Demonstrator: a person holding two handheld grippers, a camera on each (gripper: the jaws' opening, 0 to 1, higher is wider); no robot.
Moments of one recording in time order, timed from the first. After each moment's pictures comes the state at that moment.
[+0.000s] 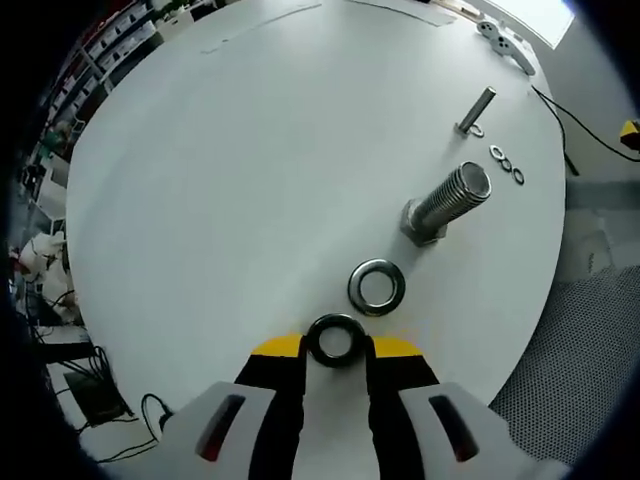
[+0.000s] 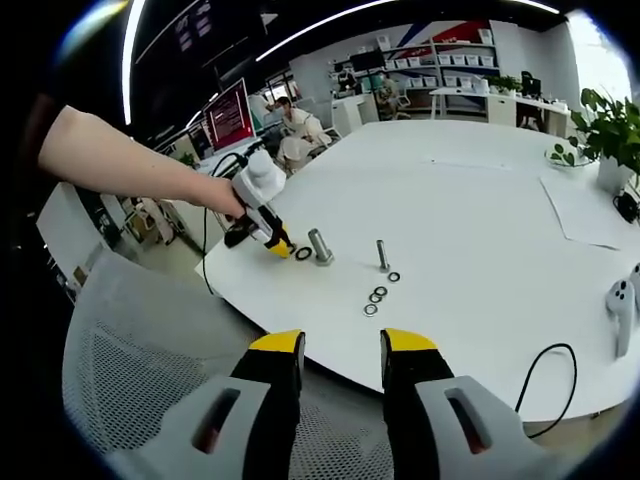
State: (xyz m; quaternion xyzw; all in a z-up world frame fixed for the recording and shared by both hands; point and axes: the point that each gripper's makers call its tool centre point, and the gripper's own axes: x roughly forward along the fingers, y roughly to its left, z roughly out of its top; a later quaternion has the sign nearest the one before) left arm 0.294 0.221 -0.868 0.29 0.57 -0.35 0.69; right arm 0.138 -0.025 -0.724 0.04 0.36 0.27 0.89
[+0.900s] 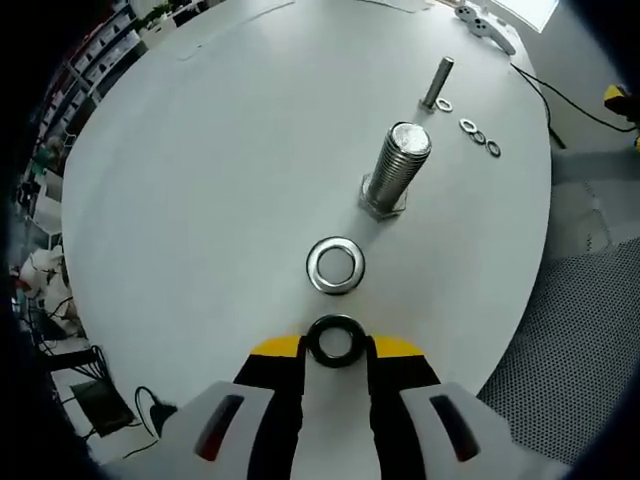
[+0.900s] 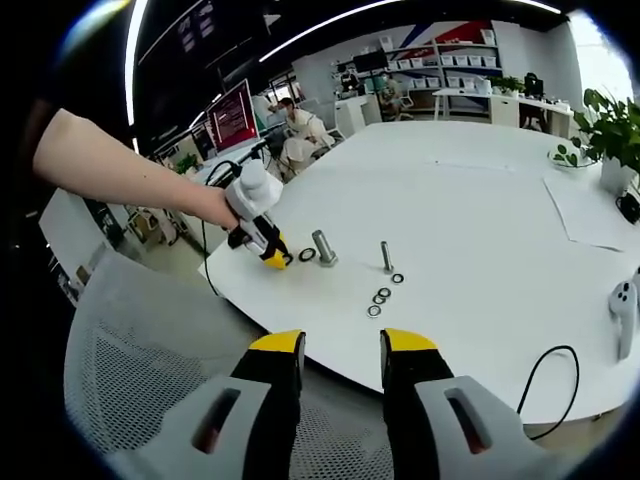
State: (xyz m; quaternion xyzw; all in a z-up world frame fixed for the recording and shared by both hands) left arm 0.268 0.218 -0.869 0.31 0.56 -0.36 0.67; right arm 0.137 -0.023 -0.723 0.04 0.36 0.28 0.89
